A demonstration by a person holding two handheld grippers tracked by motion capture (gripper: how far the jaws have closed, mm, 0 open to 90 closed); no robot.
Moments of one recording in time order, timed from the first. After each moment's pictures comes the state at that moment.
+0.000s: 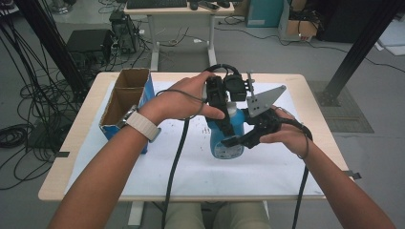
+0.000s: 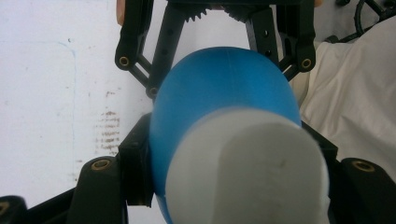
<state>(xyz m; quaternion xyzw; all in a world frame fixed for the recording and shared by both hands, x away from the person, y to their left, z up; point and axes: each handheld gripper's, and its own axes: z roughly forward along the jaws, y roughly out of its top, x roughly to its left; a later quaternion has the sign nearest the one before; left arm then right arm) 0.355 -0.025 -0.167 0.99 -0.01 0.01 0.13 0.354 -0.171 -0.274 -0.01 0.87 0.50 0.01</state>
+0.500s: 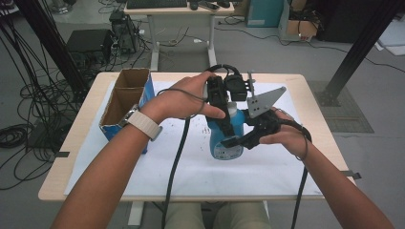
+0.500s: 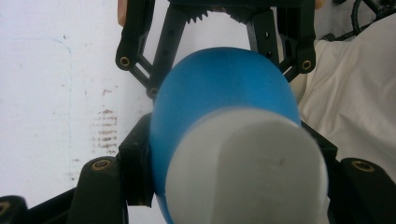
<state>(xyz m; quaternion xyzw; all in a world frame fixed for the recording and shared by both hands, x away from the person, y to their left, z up) 0.358 -0.028 -0.168 0.99 -0.02 0.00 0.12 0.354 -0.171 -0.279 0.00 0.86 0.50 0.01</state>
